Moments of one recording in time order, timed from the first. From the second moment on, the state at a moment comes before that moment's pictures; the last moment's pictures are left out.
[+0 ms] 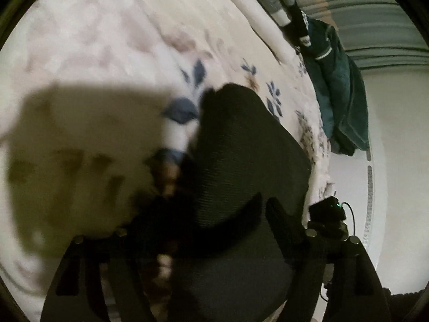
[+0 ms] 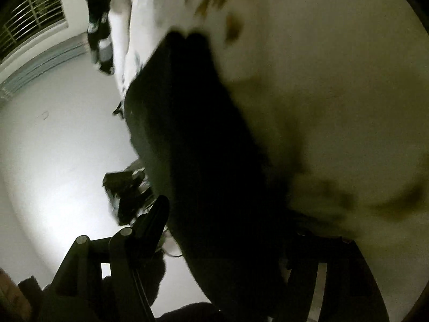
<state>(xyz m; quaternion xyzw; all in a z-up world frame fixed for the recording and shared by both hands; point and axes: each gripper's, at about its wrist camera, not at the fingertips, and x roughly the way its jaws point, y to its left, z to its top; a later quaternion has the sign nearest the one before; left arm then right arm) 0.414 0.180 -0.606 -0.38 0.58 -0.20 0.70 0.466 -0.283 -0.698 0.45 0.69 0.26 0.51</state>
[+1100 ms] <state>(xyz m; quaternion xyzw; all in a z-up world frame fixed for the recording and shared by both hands) 0.460 0.151 -0.583 -0.31 0.58 -0.30 0.69 0.424 -0.229 -0.655 0.48 0.63 0.13 0.60</state>
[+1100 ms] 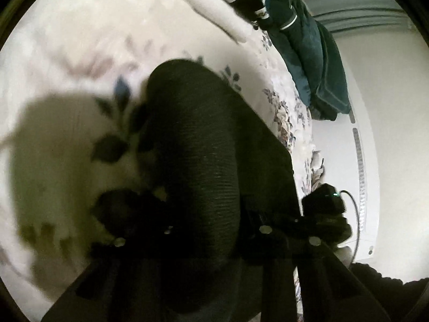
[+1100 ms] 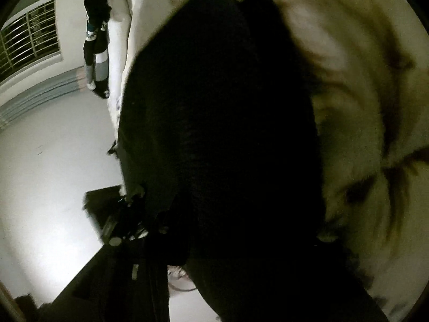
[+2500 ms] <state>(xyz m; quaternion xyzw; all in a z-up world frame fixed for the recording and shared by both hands) 0.840 0.230 -0.469 -0.15 0.53 -0.11 0.83 0.823 -0.141 -0.487 0.11 0.64 0.03 0.76</state>
